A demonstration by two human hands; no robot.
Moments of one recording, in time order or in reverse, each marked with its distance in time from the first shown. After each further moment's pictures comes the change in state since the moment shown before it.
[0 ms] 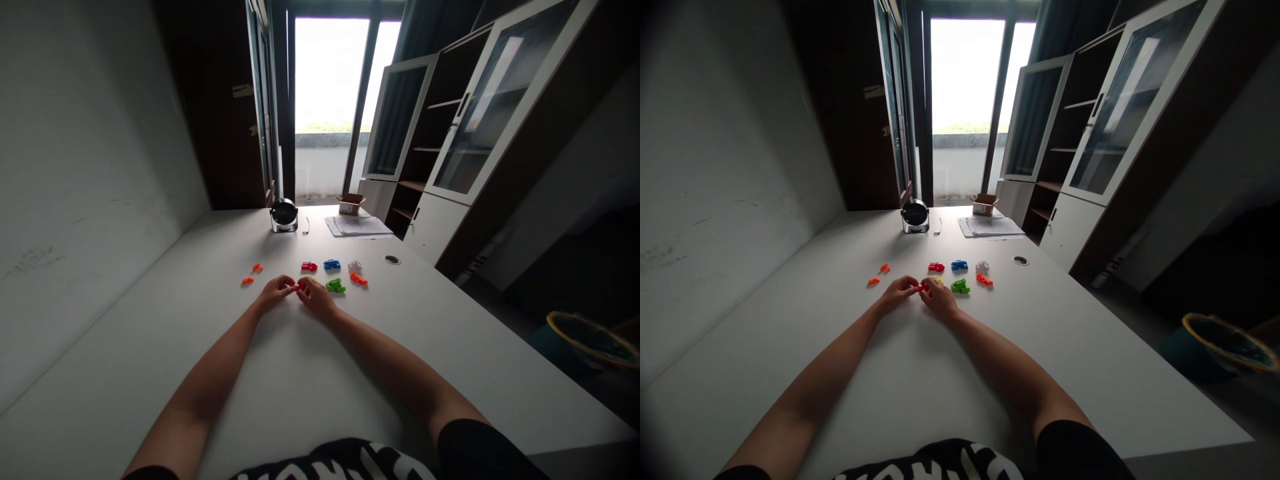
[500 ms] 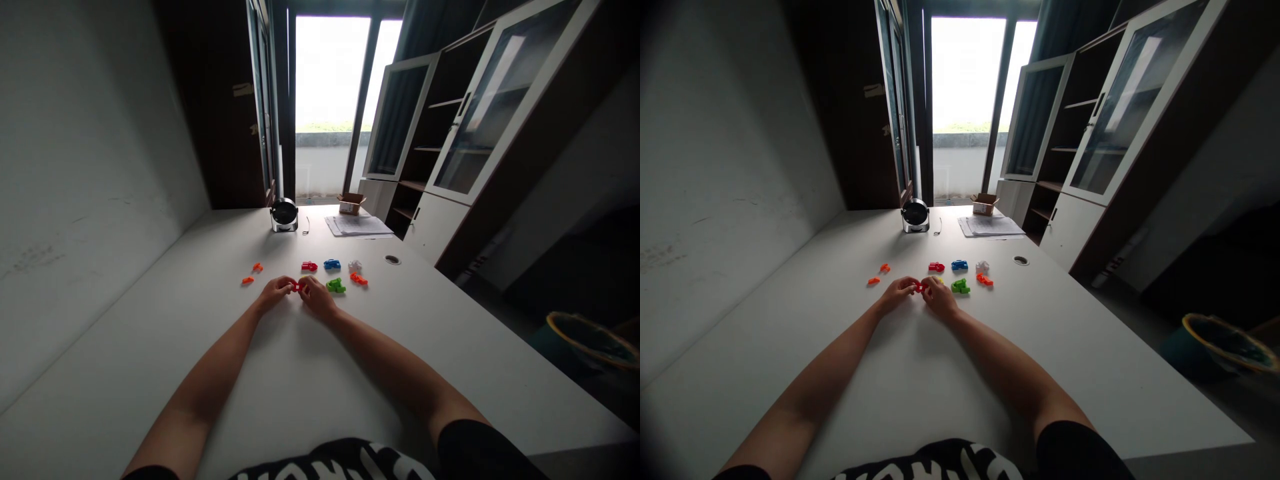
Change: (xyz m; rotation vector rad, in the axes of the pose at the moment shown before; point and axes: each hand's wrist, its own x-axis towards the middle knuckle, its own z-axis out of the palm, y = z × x) left_hand 0.003 -0.002 0.001 -0.069 -0.018 -0.013; right_hand -0.001 0.002 0.002 0.016 0.035 -0.016
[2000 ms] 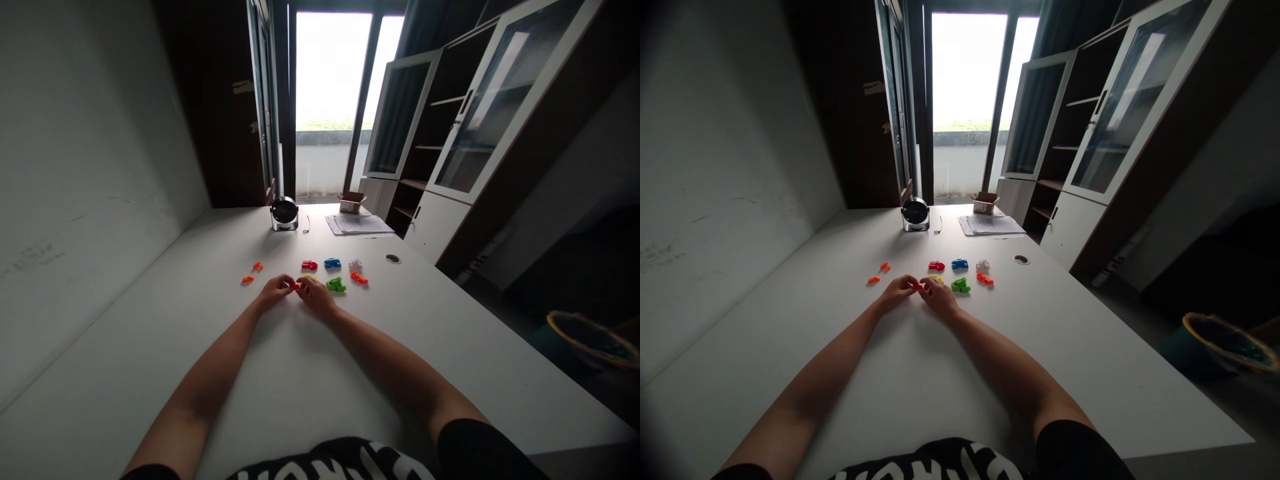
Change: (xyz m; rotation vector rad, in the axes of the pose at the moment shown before) left_hand -0.005 0.005 0.000 0.062 0.035 -0.013; right_hand 0.001 -0.003 -0.003 0.011 -0.054 0.017
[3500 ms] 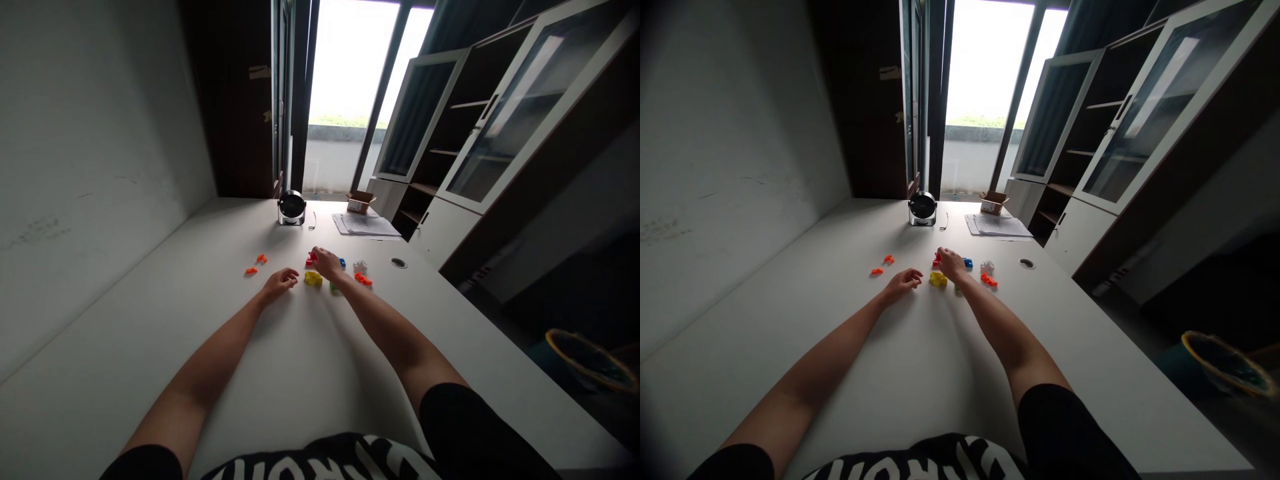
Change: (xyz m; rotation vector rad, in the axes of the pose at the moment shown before) left_hand 0.011 -0.026 0.001 -0.002 0.037 0.000; right_hand 0.091 0.033 -0.033 -0.539 -0.159 0.118
